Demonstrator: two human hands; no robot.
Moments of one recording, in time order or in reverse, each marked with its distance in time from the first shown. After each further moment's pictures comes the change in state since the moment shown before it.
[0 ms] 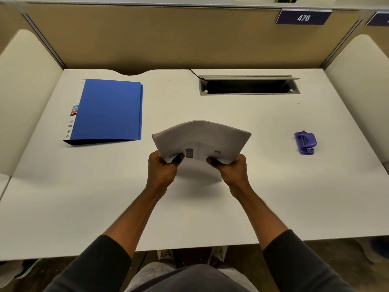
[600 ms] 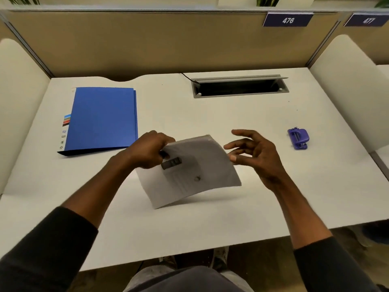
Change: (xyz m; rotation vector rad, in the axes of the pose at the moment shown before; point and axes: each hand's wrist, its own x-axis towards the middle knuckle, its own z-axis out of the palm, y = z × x) left_hand 0.068 0.081 -0.057 1.061 -0.701 0.398; right_hand -0.008 -0.061 -0.057 -0.036 -0.258 -0.143
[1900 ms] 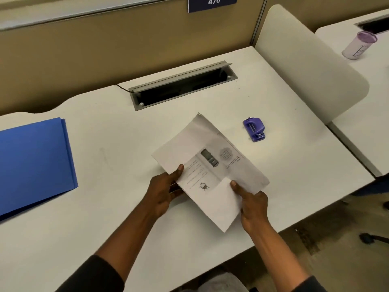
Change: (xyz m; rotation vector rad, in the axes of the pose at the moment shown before) left_hand 0.113 0.125 0.144 -1.593 -0.043 -0.617; right_hand -0.059 0.127 -0.068 0.623 0.946 0.528
